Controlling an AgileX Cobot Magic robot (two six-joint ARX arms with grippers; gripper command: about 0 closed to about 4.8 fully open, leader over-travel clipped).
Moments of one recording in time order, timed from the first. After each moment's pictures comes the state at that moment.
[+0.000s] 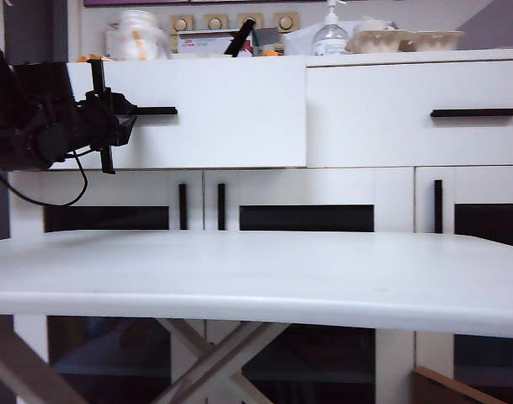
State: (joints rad) left arm -0.10 2.22 1.45 1.23 0.21 -1.43; right arm 0.25 1.21 1.22 -0.08 -0.36 0.10
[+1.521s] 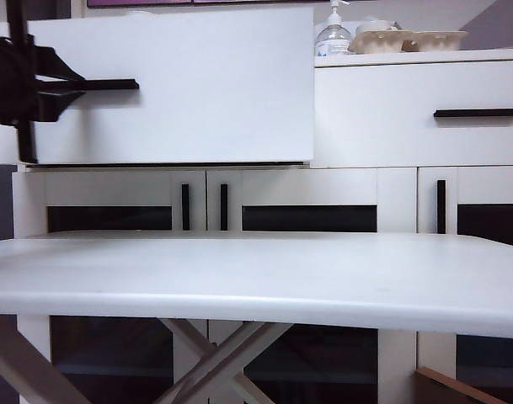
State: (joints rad) left arm -0.10 1.58 0.60 1.28 0.20 -1.41; right arm 0.25 1.20 1.22 -0.05 -0.36 0.10
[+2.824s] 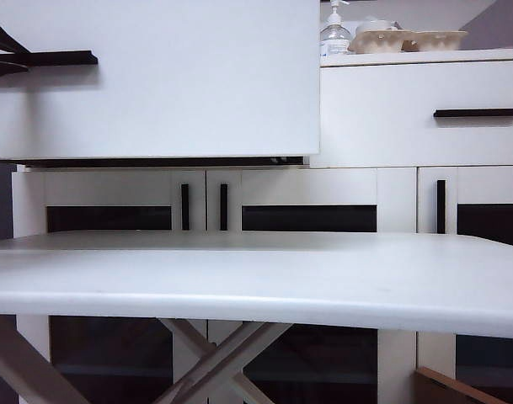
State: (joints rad) left arm -0.10 0.98 0.31 0.85 0.20 -1.37; right arm 0.25 1.20 1.22 0.01 -0.36 0.13
